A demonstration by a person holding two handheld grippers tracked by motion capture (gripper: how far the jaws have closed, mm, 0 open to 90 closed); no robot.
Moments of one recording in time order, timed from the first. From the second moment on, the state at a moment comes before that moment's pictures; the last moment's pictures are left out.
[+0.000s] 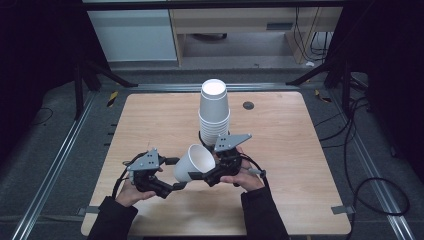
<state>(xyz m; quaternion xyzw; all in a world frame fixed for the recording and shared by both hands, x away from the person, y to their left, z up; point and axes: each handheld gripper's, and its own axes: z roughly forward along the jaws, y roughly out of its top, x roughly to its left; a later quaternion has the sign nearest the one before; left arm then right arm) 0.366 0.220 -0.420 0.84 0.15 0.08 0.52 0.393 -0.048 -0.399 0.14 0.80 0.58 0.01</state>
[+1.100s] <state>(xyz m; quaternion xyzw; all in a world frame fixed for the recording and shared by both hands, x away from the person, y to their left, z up) 0.365 0.207 -0.429 0.87 0.15 0.10 0.46 0.394 -0.003 -0.401 0.09 0.86 0.50 0.03</state>
